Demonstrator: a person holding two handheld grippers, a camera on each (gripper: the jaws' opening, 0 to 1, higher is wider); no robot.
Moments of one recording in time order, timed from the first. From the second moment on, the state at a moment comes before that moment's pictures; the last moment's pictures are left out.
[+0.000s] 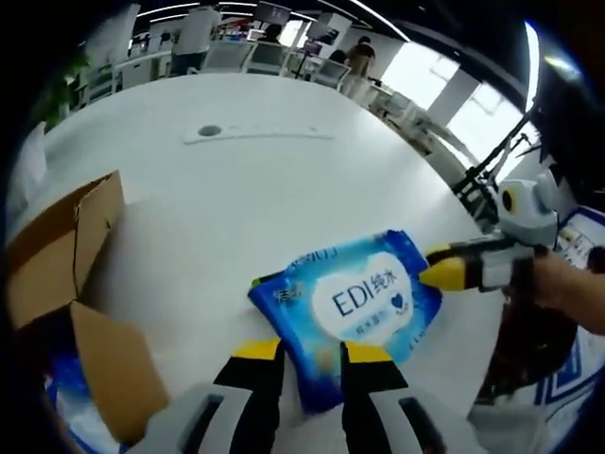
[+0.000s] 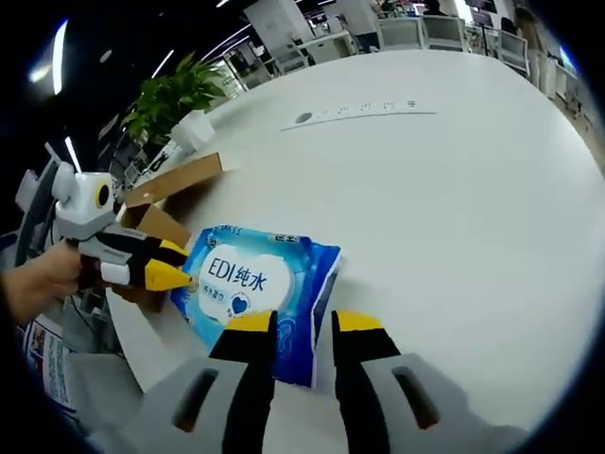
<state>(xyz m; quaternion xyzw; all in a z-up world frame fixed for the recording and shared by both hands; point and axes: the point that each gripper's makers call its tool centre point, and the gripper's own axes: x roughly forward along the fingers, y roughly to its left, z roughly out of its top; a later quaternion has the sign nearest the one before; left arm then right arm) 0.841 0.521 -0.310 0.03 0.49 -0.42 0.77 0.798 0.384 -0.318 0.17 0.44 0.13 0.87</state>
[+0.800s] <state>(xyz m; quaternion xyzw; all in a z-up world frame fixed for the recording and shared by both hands) 0.827 0.557 -0.245 0.02 0.43 -0.43 0.79 0.778 0.409 -0.251 0.15 0.41 0.15 0.89</state>
